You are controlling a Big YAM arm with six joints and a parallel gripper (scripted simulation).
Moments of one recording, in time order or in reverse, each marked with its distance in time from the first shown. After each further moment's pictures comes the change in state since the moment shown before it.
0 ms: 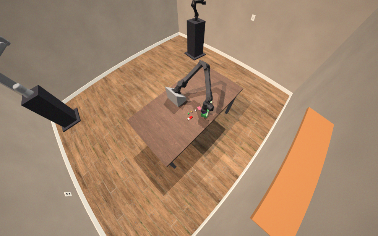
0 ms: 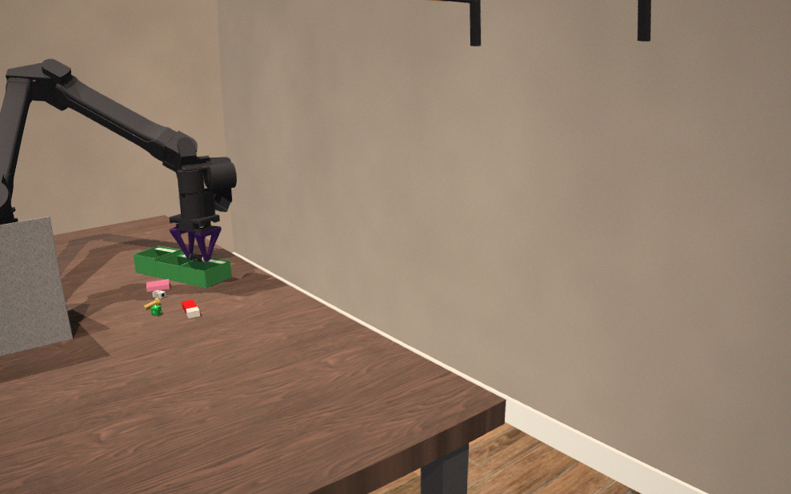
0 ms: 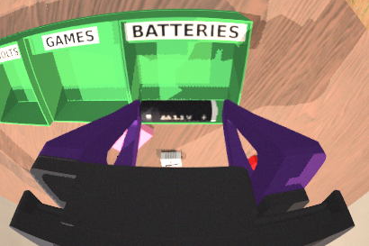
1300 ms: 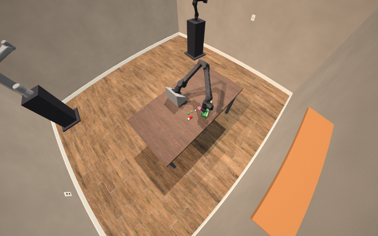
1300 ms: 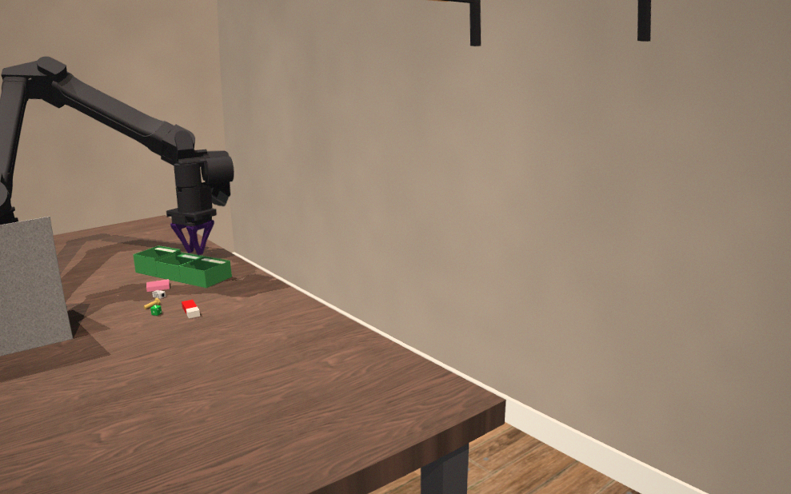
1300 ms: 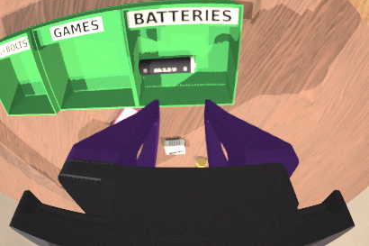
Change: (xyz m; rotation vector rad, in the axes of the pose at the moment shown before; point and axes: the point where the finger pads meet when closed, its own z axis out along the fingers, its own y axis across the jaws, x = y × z) arm 0.007 0.000 -0.015 0.001 0.000 0.039
